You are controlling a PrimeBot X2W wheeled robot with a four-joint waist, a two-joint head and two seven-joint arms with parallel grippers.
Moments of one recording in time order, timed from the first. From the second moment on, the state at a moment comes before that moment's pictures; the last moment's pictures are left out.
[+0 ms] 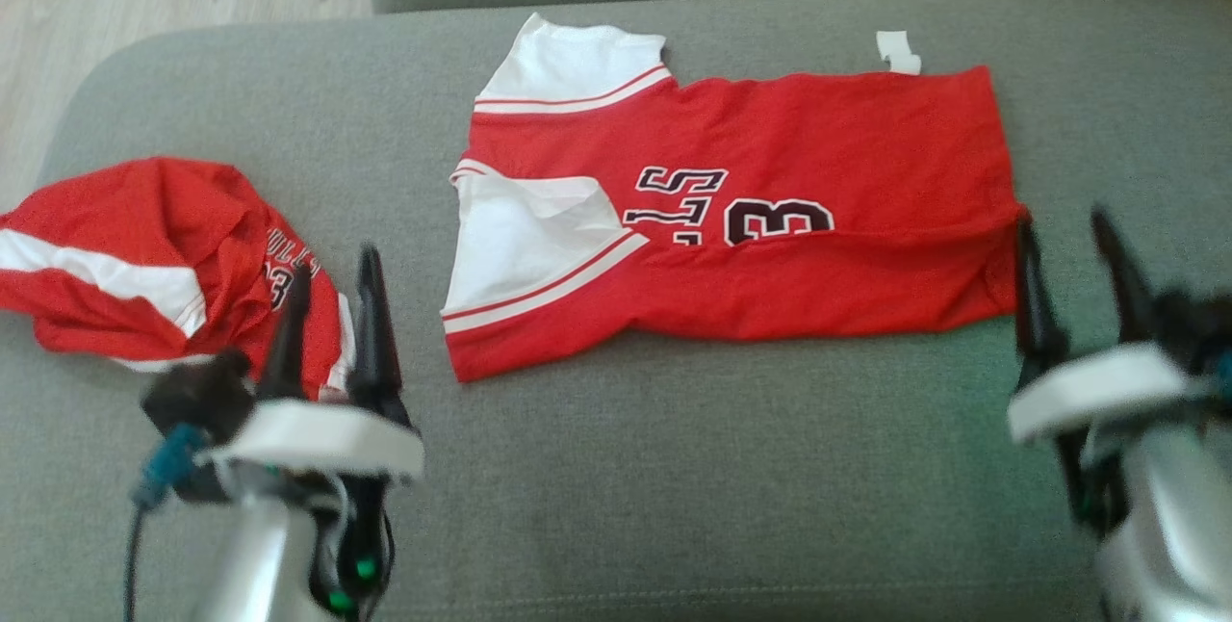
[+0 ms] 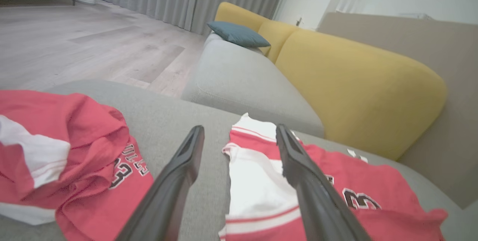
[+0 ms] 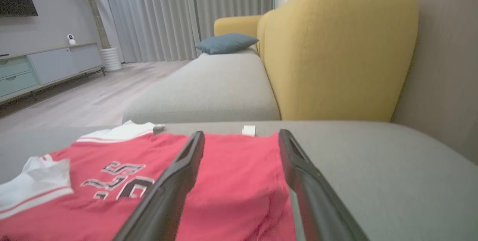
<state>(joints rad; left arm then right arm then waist) -0.16 0.05 -0.18 0.19 -0.45 0.05 -0.26 -0.31 -0.24 0.07 0.49 0.26 0.13 -0.25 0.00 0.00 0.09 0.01</state>
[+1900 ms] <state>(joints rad) -0.43 0.05 -0.35 0.61 -0.28 0.02 -0.25 -0.40 -0.09 -0.18 0.67 0.05 0.13 0.00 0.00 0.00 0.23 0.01</state>
